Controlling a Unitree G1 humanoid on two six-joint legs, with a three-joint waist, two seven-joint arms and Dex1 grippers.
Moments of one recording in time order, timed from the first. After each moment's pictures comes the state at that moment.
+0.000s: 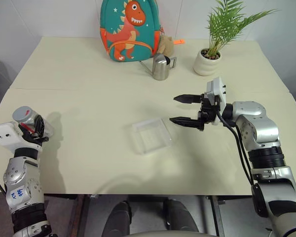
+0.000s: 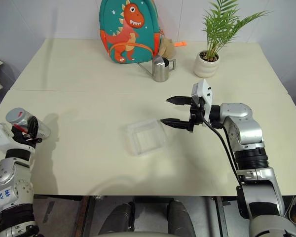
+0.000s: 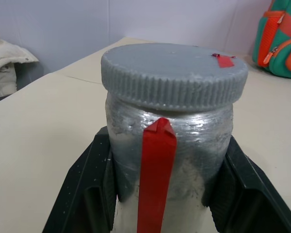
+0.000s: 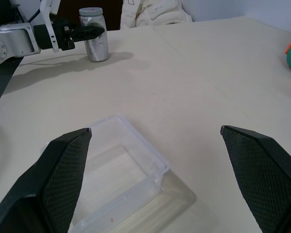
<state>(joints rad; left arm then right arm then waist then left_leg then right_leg) -0.16 0.42 0.57 0.16 -0.42 0.02 -0.18 -0.72 -0.55 0.03 0.24 0.42 0.31 1.24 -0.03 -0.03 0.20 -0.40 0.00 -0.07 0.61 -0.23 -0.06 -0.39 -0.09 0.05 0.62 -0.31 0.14</state>
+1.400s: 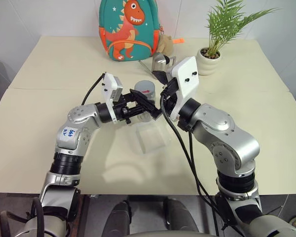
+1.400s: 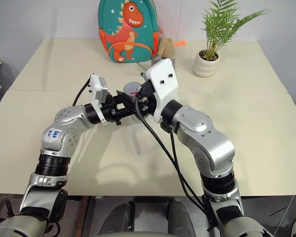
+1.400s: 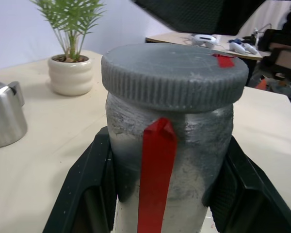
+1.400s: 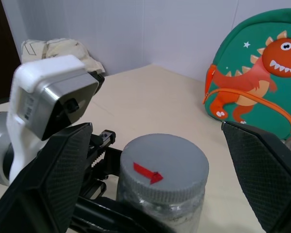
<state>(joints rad) -0.67 0.40 -0.02 0.06 -0.47 0.39 -0.84 -0.68 -0.20 0.15 -0.54 0.39 0.86 0.27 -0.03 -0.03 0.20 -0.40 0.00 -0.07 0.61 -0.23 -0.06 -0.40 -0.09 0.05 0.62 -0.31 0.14</state>
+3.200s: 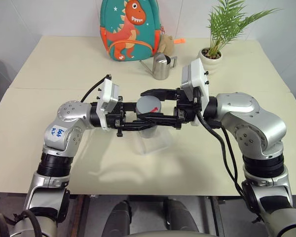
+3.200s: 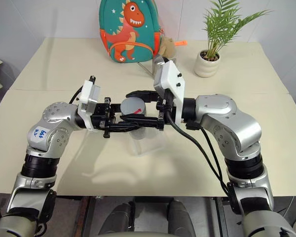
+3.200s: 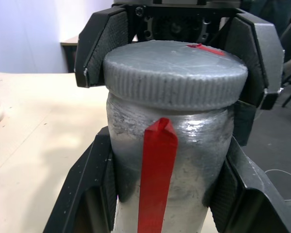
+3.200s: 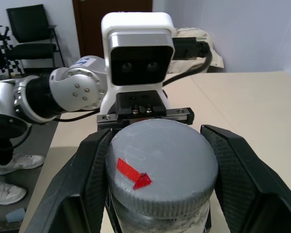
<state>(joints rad) -0.66 0.52 -0.04 -0.03 -0.55 0.39 -1.18 -0.78 -0.48 0.11 -0.36 0.63 0.75 0.92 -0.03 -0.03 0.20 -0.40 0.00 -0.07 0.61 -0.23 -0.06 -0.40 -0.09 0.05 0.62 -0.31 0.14</state>
